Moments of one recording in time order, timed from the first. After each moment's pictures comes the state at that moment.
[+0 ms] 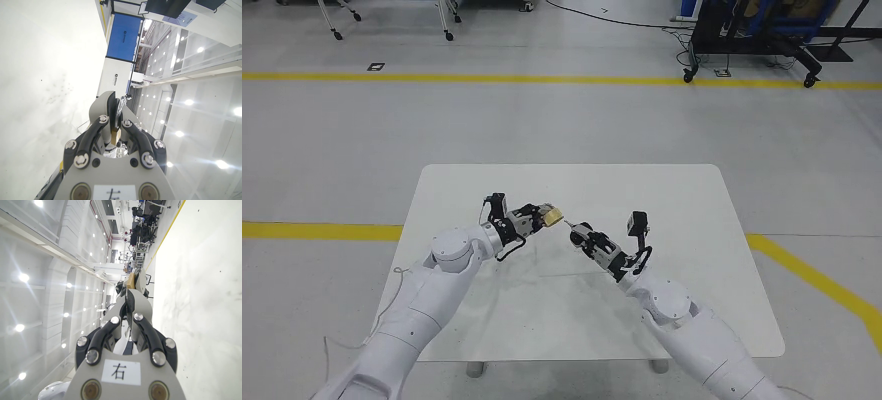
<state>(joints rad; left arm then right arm) 0.97 -1.24 -0.97 -1.08 -0.59 0.03 -0.65 -1.32 -1.20 0.93 -1.44 0.40 -0.27 0.23</state>
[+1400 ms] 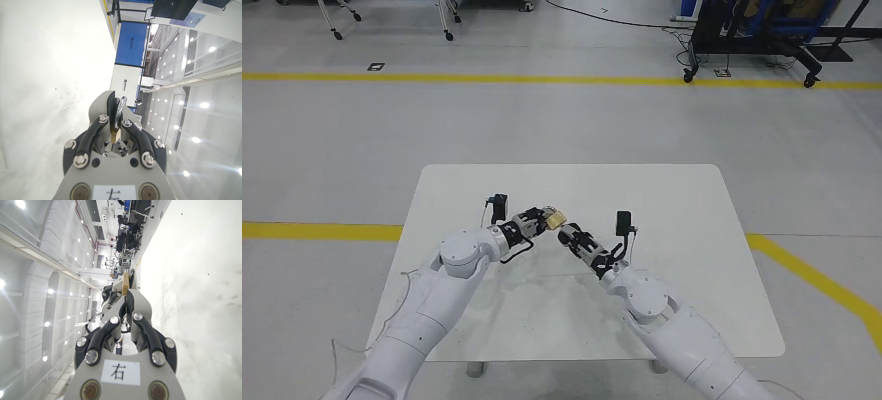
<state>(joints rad) 1.00 -1.26 -0.98 -1.10 -0.46 0.03 -0.60 -1.27 -1.28 0.88 -1.38 0.28 -0.17 0.09</state>
